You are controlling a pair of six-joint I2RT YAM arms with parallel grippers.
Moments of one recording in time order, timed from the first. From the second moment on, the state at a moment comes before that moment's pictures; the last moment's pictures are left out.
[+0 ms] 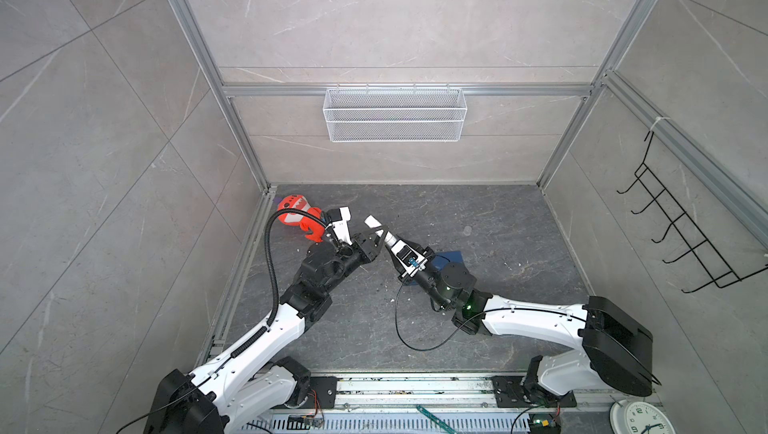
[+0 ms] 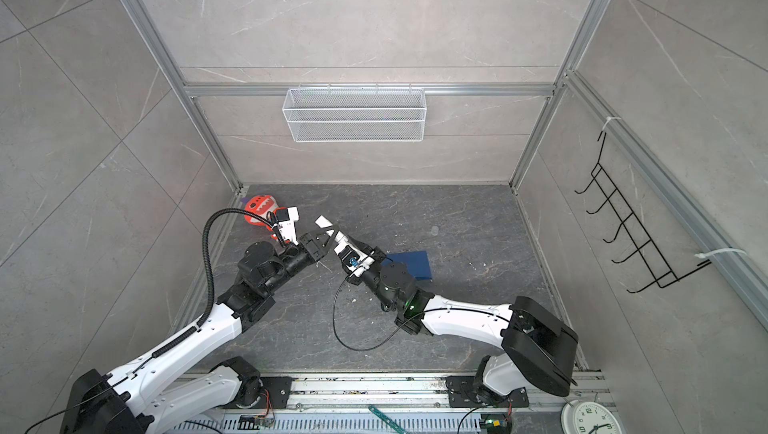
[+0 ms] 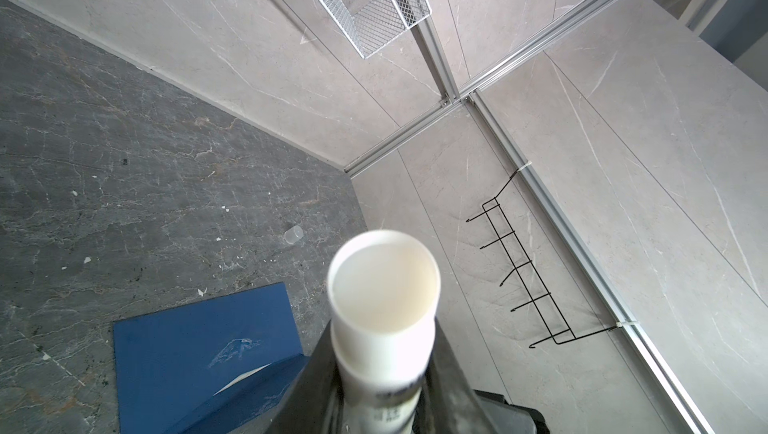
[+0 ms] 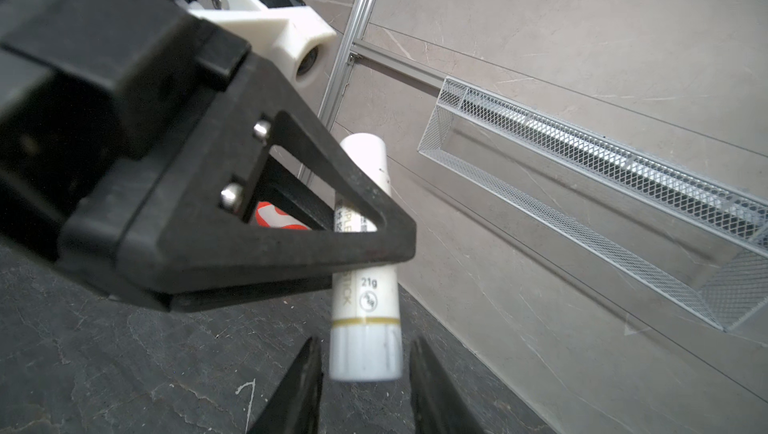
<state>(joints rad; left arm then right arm) -0.60 1.01 0.66 0.35 0.20 -0.94 1.01 1.46 0.76 0.80 0.29 -0.45</state>
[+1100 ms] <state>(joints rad) -0.59 0.99 0.70 0.38 0.44 -0.54 0.70 1.36 0.86 0.50 -0.63 0.29</state>
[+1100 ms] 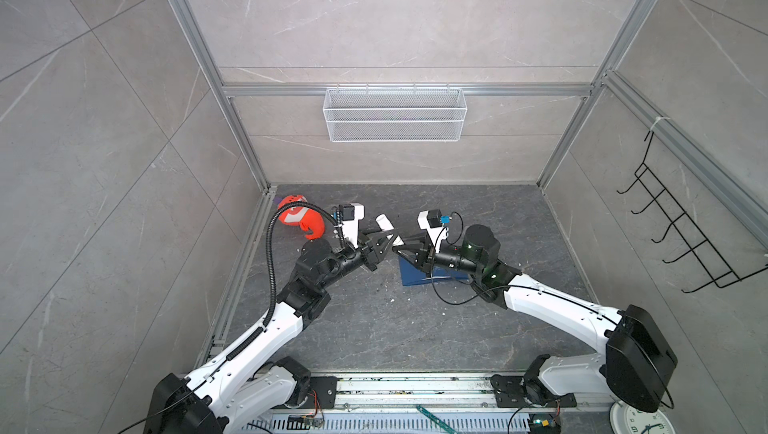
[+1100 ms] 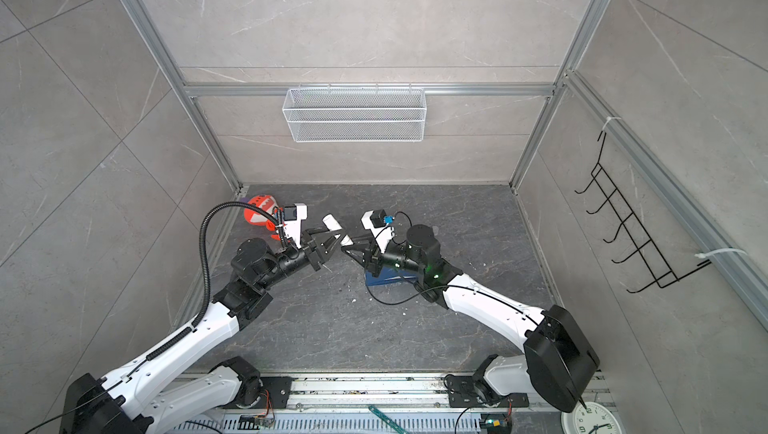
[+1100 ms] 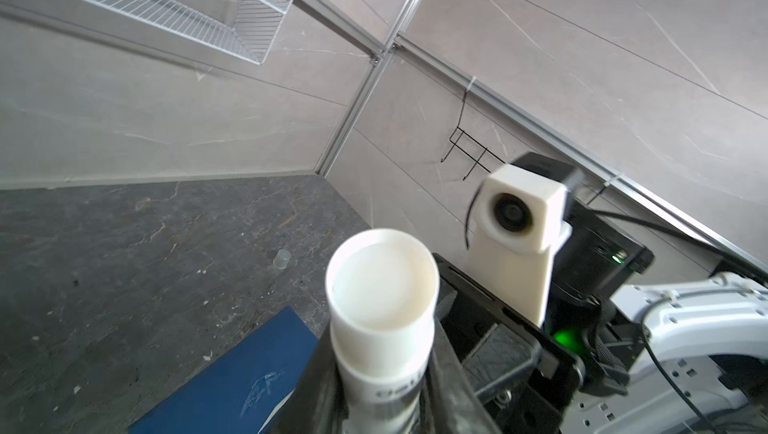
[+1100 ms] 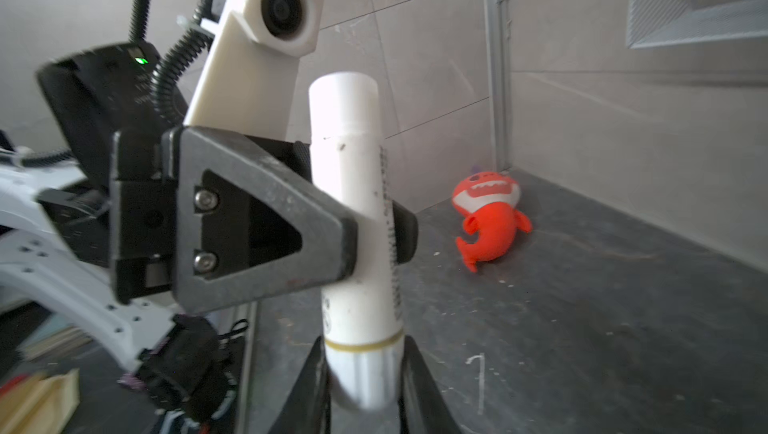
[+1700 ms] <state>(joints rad) -0.60 1.00 0.69 0.41 0.33 -0.73 0.91 1.21 0.77 0.49 -0.14 -0.12</state>
